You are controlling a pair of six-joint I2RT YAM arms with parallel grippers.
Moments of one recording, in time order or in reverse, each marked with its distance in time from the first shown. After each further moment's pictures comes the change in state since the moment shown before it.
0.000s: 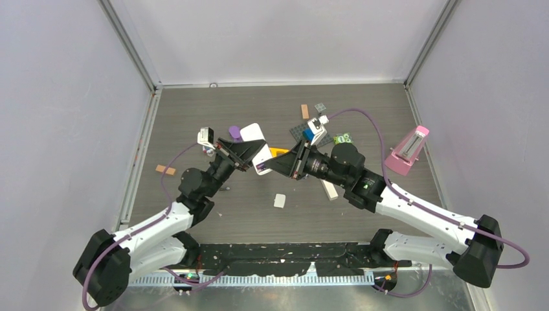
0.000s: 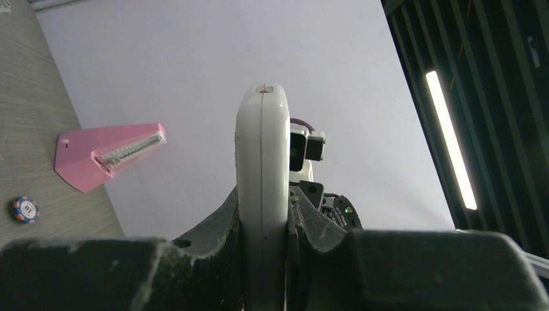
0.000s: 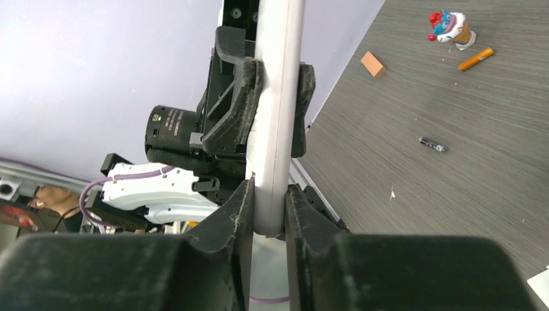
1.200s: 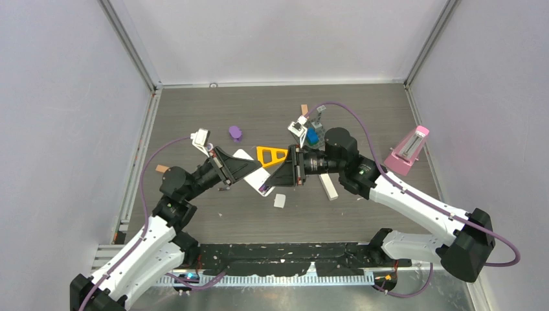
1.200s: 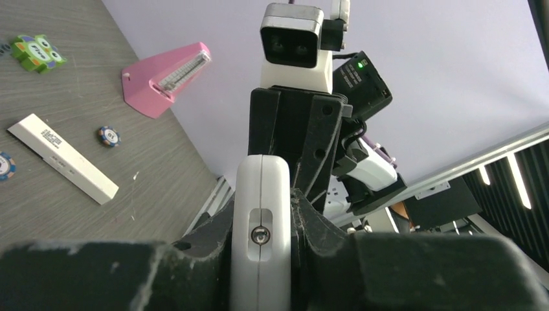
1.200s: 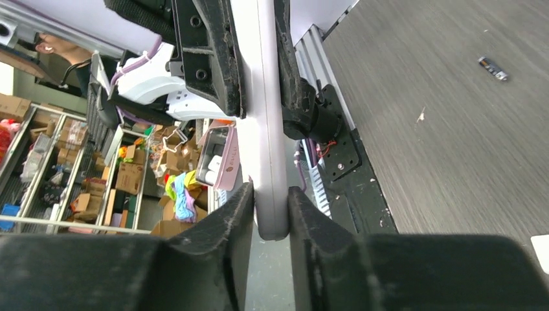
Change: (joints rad) left arm 0.131 -0.287 0.079 -0.529 0.415 0.288; right arm -0.113 0.103 0.097 -0.146 -0.551 -0.173
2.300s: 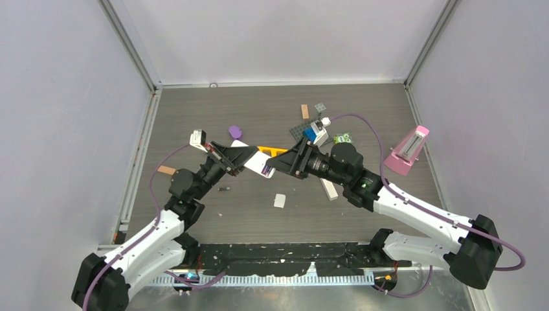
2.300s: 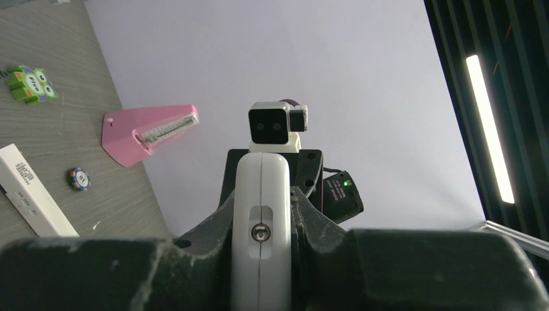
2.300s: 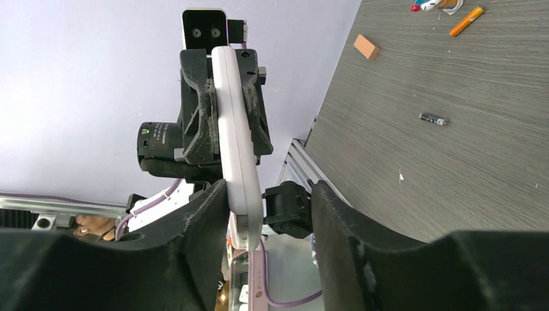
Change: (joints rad) left arm -0.002 0.118 -0.105 0.313 -0.250 -0.257; right arm 0.043 -0.092 -0.156 0.169 0.509 0.330
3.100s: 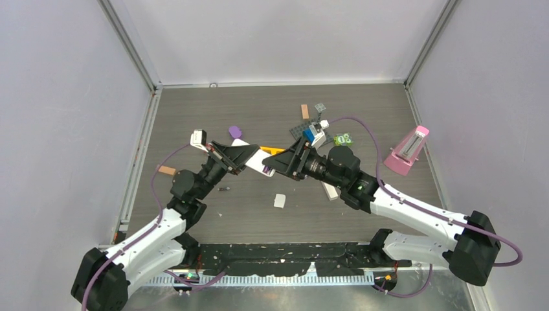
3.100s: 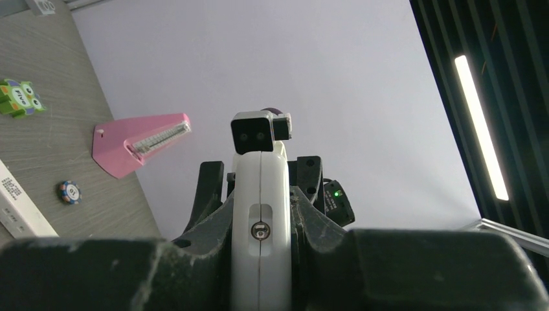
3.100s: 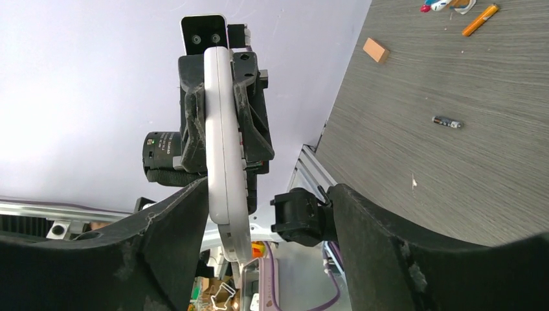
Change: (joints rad) left arm -0.026 0.039 -0.003 0.071 -0.047 0.016; right arm 0.030 0.024 -0.023 0.075 0.047 0.045
